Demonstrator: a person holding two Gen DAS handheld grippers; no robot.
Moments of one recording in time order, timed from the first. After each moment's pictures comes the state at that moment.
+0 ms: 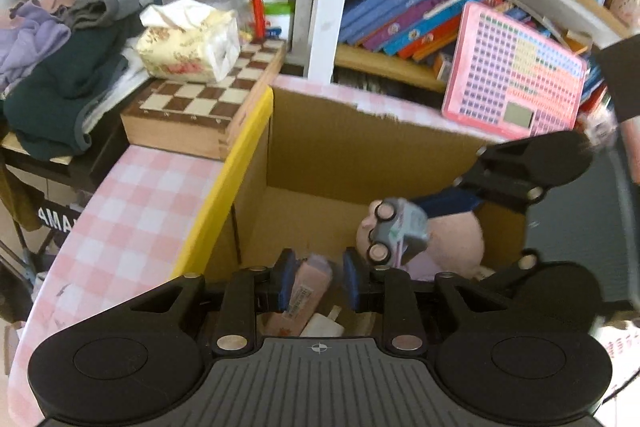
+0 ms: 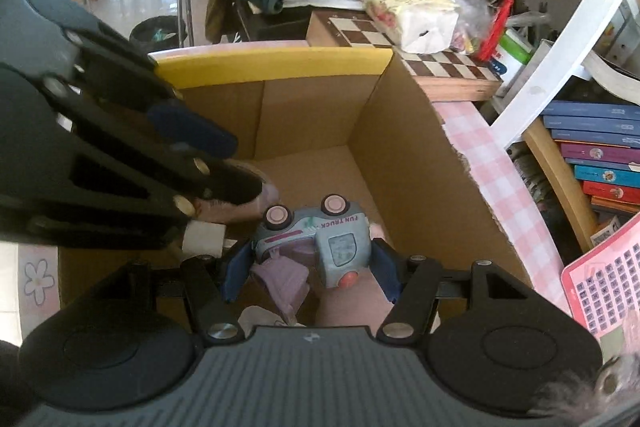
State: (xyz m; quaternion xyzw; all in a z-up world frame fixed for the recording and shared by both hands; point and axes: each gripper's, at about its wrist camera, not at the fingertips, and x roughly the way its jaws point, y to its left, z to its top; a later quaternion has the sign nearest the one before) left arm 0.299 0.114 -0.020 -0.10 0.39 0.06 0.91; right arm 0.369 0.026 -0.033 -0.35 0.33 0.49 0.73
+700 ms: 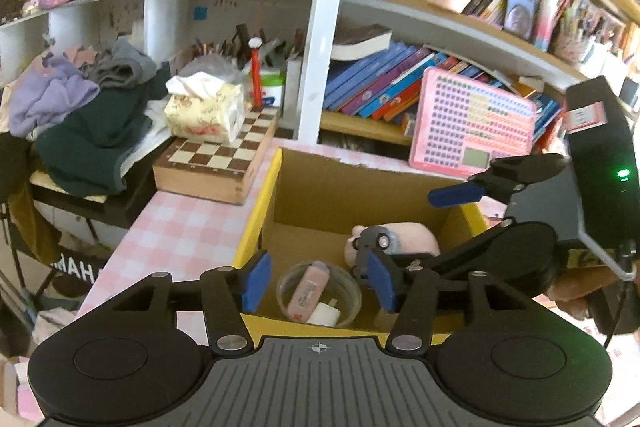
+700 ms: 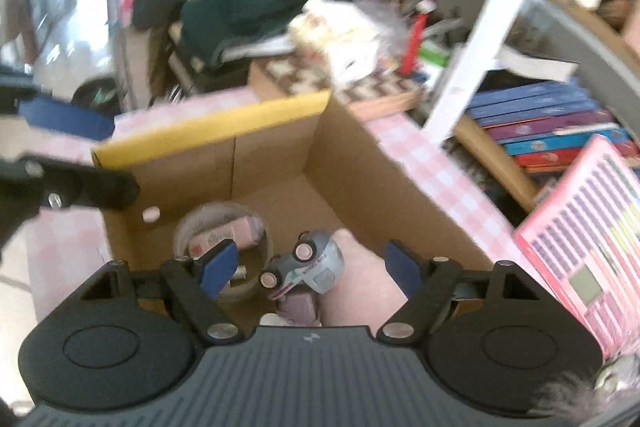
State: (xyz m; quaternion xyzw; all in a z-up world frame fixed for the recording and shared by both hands) left arm 0.208 0.121 0.027 -0.09 0.30 0.02 0.95; right arm 0.322 -0.003 0.014 -0.26 0.30 0.39 0.83
